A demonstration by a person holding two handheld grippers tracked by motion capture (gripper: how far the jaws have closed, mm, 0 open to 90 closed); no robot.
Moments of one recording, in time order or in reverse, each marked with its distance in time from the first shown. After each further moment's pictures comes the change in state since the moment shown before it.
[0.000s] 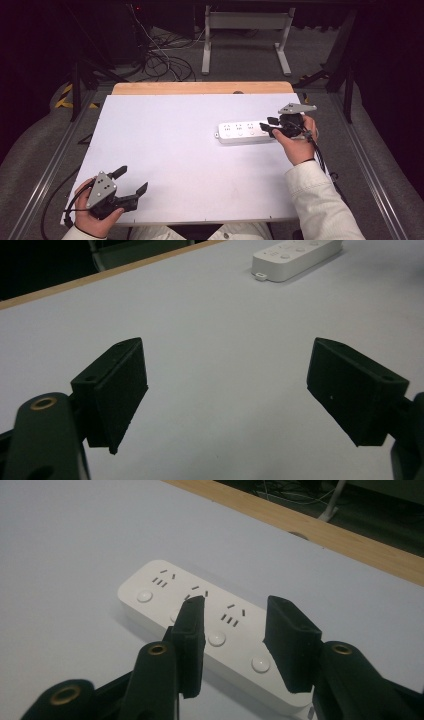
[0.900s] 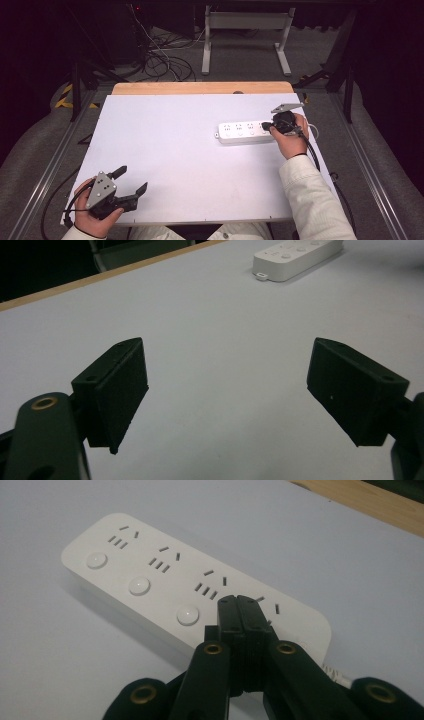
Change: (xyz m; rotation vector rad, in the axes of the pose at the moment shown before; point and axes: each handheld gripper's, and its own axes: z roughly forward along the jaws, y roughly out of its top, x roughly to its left) left arm 0.001 0.000 -0.001 0.001 0.005 0.012; right arm -0.016 -0.009 0.037 0.148 -0.014 0.003
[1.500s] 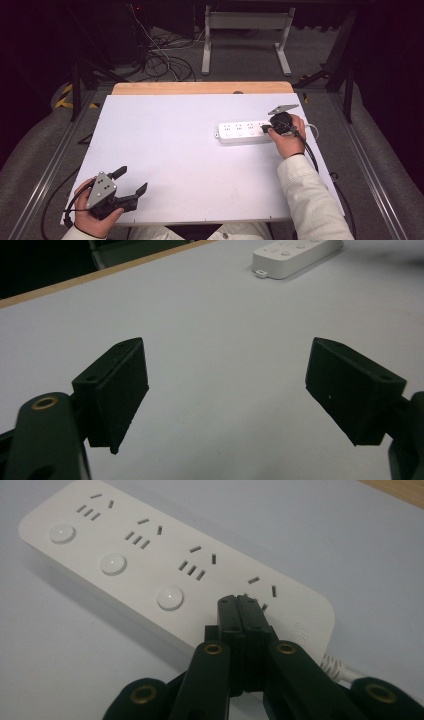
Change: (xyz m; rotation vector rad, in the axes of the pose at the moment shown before) left arm 0.000 0.000 0.000 0.009 -0.001 -0.001; right arm -0.004 -0.005 0.016 0.067 -0.025 -0.014
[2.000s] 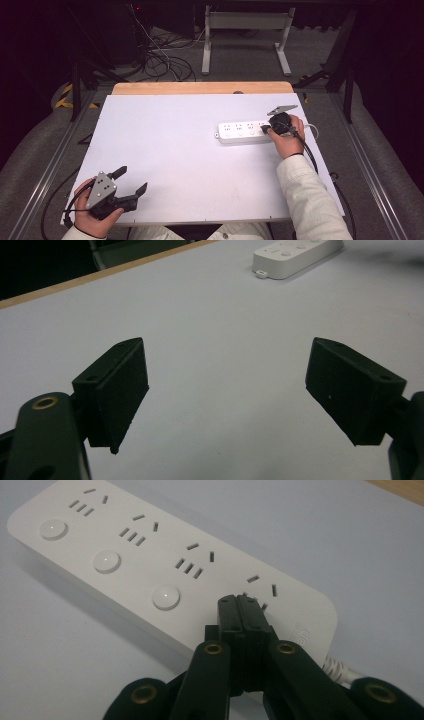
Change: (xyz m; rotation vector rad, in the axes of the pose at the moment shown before) left arm 0.000 0.000 0.000 -0.002 -0.001 -0.001; right arm 0.000 -0.002 0.004 0.001 -0.005 -0.003
